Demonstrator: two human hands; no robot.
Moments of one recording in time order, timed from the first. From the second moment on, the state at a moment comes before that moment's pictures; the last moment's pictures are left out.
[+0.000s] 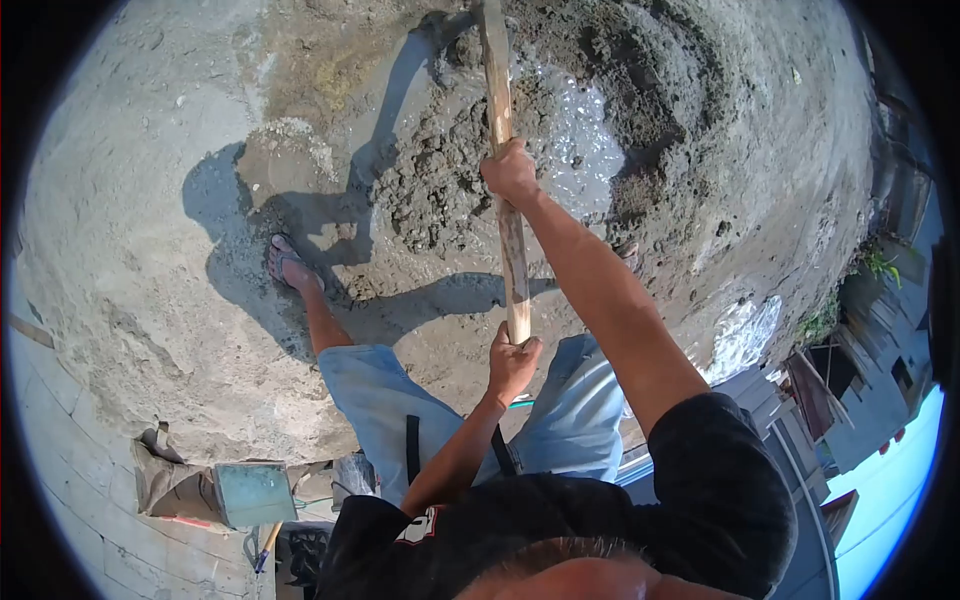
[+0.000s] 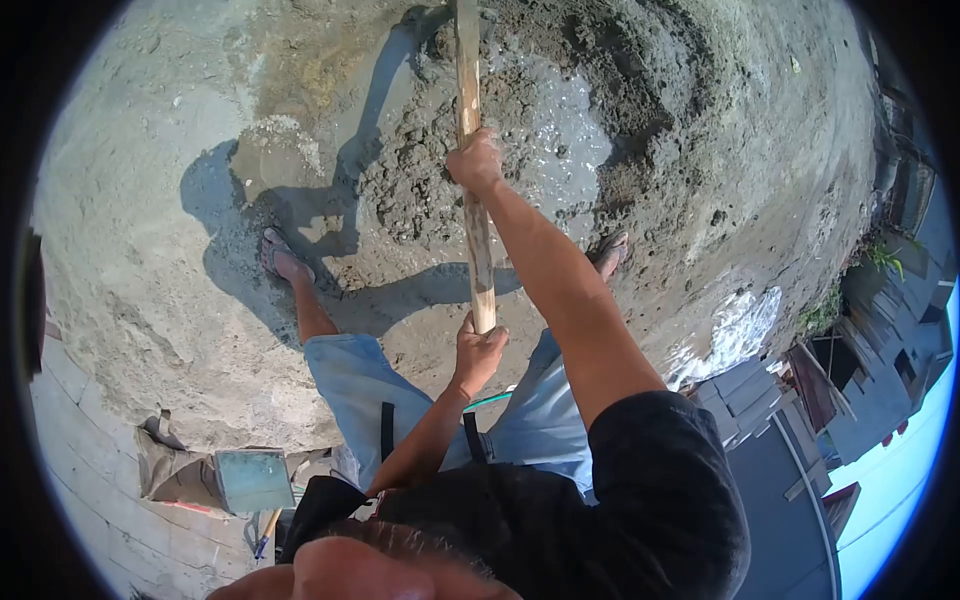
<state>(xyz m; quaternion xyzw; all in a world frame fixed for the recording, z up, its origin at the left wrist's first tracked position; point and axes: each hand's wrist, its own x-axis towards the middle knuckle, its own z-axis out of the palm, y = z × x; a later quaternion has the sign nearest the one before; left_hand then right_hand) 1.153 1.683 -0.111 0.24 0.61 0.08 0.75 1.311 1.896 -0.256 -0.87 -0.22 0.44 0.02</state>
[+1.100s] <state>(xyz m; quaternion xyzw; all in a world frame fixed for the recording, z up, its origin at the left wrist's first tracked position) 0.964 1.744 0.083 0.57 0.52 -0.39 0.51 1.144 1.723 -0.154 -0.70 0.29 0.54 0.37</state>
